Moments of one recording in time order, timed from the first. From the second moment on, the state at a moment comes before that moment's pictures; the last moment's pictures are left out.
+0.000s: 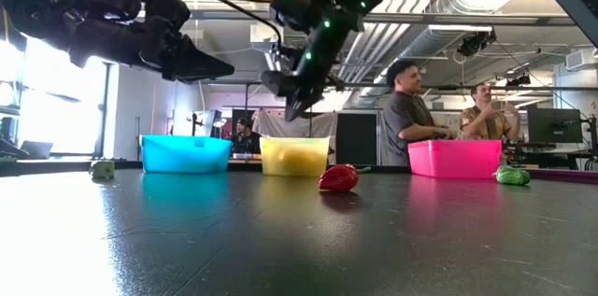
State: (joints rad) left arm 0.28 1.16 0.24 0.76 0.13 0.14; right arm -0.25 2.07 1.64 -0.48 0.45 0.23
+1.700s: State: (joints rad) left arm 0.28 1.16 0.24 0.69 0.15 0.13; right arm -0.06 1.44 0.84 -1.04 0.37 0.95
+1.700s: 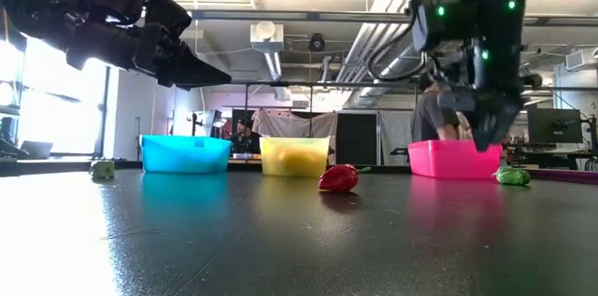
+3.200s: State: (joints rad) left arm 0.27 1.16 0.24 0.63 0.44 0.16; right arm -0.58 1.36 0.87 -0.70 0.44 0.36
